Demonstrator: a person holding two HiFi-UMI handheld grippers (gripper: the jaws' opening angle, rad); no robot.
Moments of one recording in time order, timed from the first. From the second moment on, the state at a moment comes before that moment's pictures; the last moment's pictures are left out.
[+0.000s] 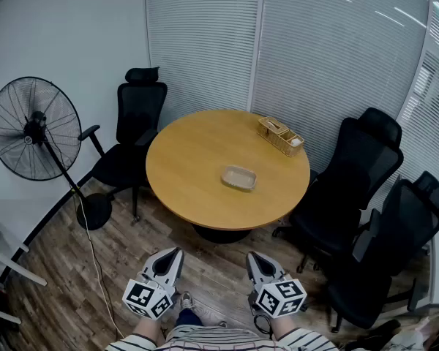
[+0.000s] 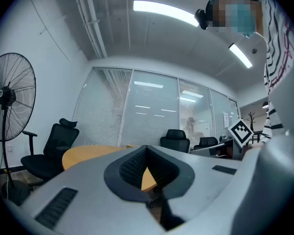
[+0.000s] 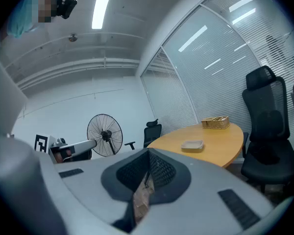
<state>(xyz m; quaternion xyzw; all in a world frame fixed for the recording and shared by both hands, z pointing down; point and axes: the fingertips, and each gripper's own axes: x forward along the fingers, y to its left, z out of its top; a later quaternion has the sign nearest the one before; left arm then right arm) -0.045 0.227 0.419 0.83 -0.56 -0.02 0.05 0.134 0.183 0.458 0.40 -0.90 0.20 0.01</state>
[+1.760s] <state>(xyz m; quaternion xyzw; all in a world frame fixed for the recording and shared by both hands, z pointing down) -0.223 -0.063 0.484 0.88 -0.45 -0.01 0.14 -0.005 -0.061 0.499 0.55 -0.79 0.26 -0.04</state>
